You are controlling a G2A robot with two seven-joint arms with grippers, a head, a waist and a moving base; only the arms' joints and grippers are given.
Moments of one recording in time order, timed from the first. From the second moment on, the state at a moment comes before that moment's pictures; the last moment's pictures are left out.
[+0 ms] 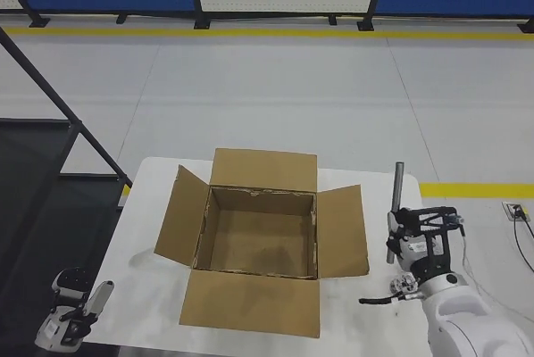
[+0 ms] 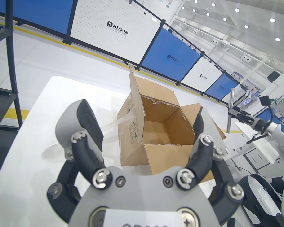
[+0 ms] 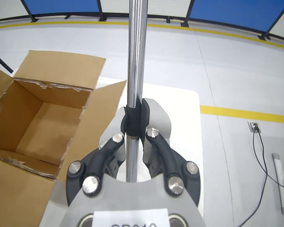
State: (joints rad) left arm 1.99 -1.21 -2.03 -2.16 0.49 -0.51 -0.02; right arm -1.38 -1.21 1.47 -2.26 -1.30 0.15 0.65
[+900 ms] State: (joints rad) left arm 1.99 -1.21 -2.03 -2.16 0.49 -0.51 -0.02; right arm -0.56 -1.42 0.65 -1.48 -1.22 0.01 0.93
